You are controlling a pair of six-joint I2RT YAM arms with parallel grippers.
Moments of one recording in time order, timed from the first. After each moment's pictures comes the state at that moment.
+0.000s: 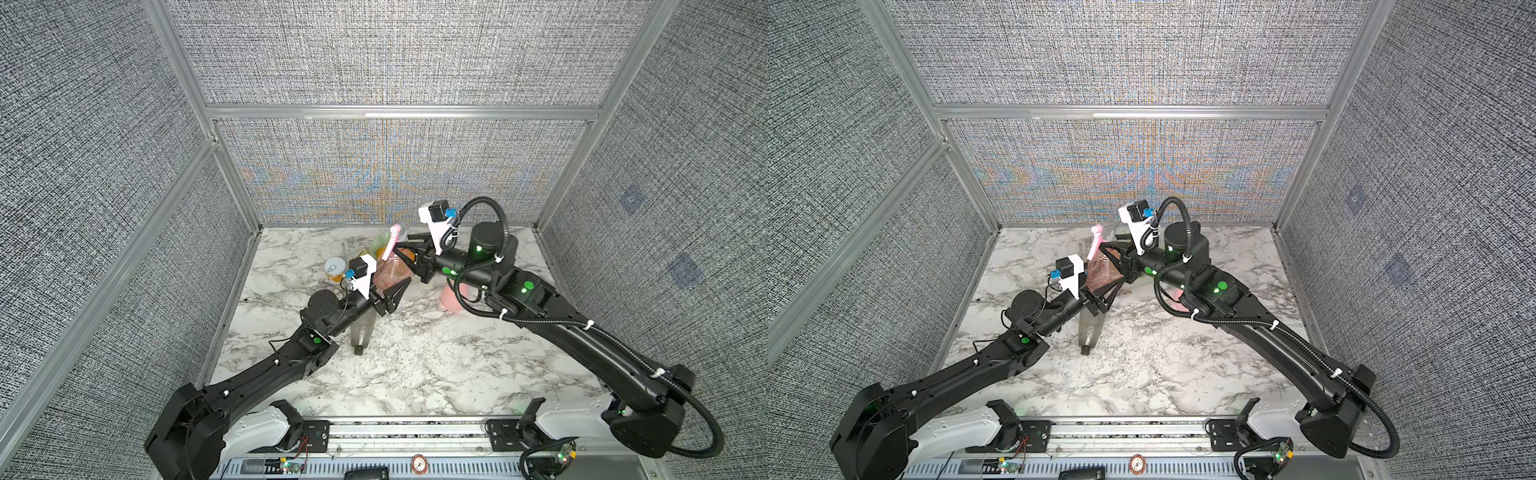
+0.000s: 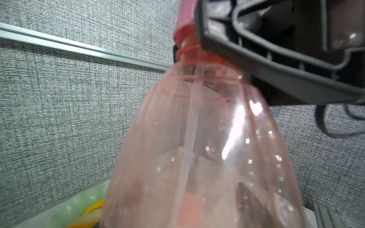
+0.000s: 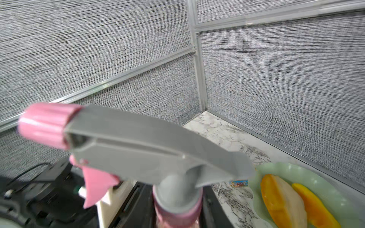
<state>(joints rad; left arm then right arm) -0.74 1.13 0.62 0.73 0.22 -0.15 0.85 1.35 1.44 -0.20 -0.13 0.23</state>
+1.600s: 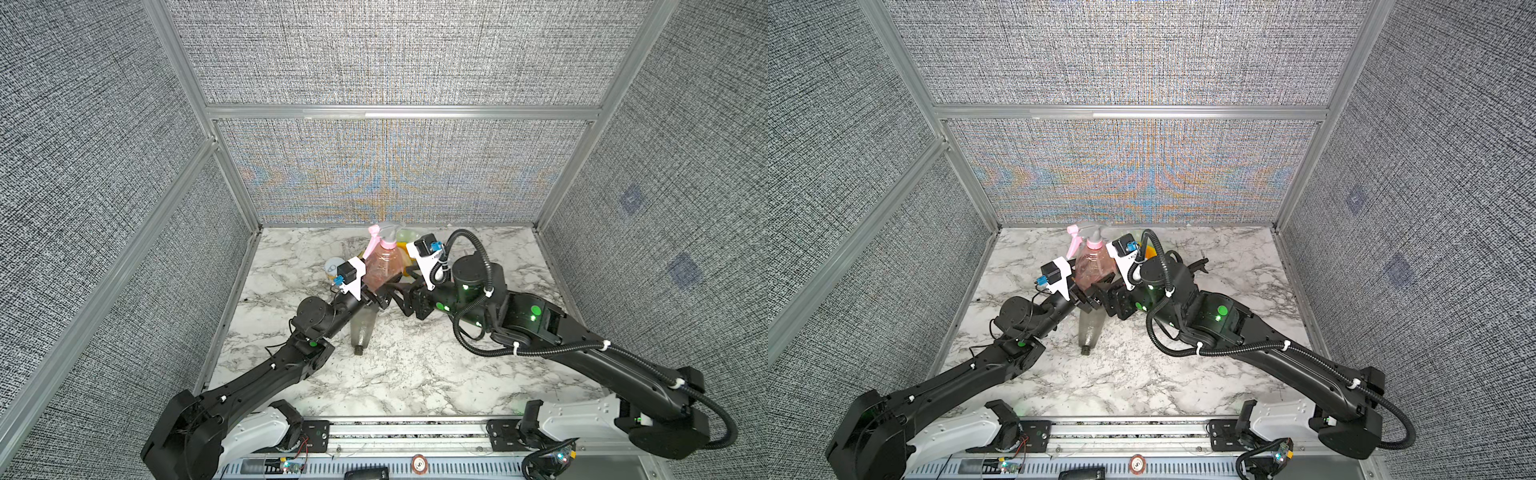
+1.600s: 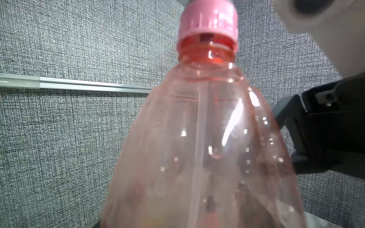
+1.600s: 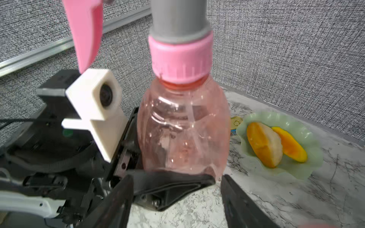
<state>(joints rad) -0.70 1.09 0.57 0.88 0.21 -0.08 1.05 1.24 1.43 -0.50 0.14 0.22</state>
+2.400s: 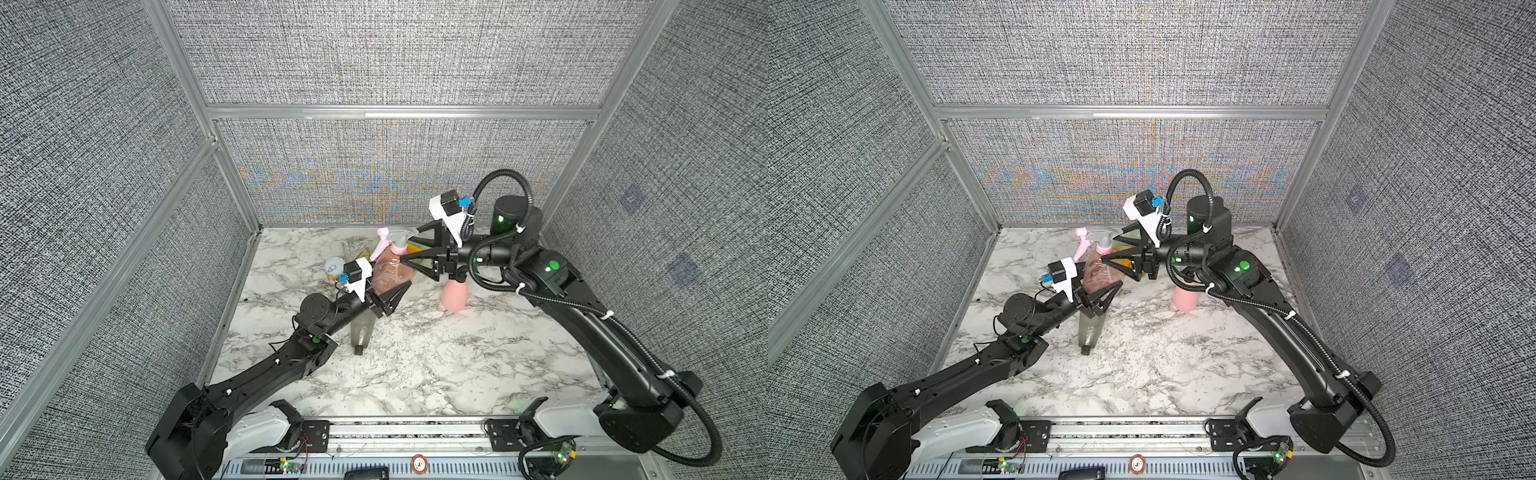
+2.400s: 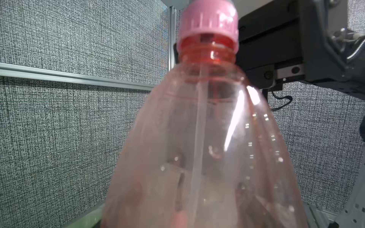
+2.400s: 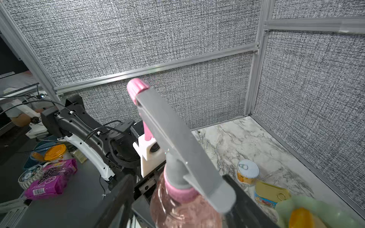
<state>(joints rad) -0.70 1.14 0.59 0.89 0.38 -0.18 0.64 1.37 1.63 -0.38 -0.77 0.04</state>
